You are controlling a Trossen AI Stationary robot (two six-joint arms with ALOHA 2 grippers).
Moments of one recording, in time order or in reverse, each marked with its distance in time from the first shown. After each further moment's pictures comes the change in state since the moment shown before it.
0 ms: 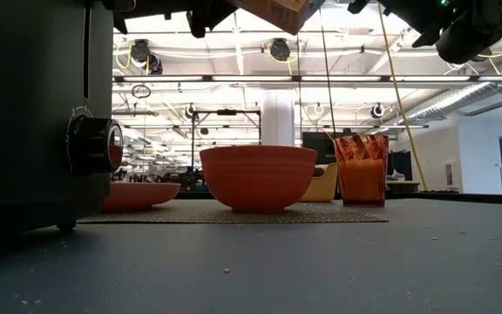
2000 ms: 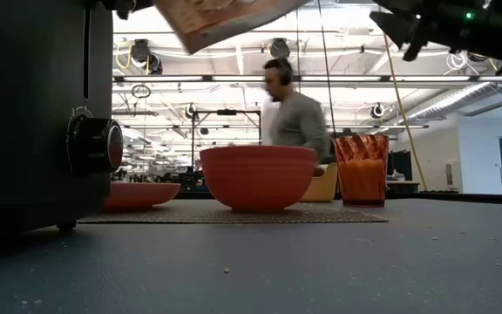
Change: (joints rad) left arm 0.001 -0.658 -0.001 -1.079 -0.068 -0.012; right arm -0.003 -0.563 -0.371 -0.416 0.264 0.078
